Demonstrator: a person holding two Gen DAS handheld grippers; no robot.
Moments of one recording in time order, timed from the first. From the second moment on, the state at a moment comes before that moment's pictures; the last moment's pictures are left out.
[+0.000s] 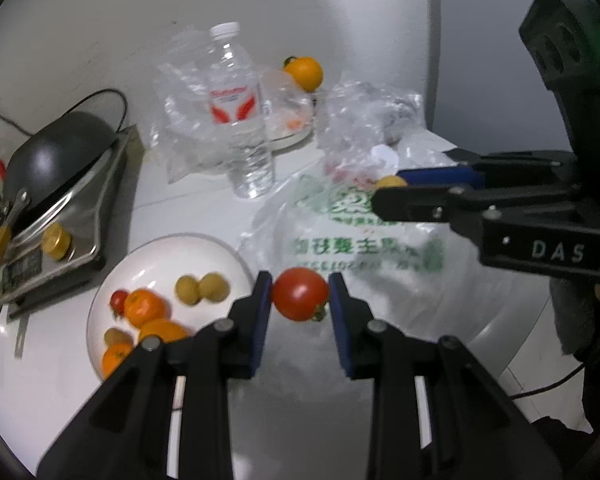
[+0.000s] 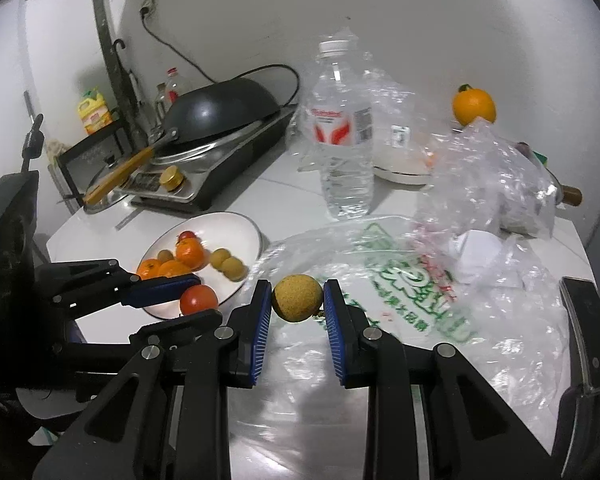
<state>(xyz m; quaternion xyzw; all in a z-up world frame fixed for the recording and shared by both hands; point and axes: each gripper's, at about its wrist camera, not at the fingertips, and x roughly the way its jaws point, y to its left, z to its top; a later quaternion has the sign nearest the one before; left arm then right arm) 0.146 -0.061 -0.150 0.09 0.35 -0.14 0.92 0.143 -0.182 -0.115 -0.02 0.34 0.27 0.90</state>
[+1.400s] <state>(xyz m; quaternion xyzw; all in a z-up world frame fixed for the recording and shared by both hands) 0.150 0.031 -0.201 0.02 0.38 -0.10 0.92 0.161 -0.070 -0.147 -0.08 0.40 0.31 0.86</state>
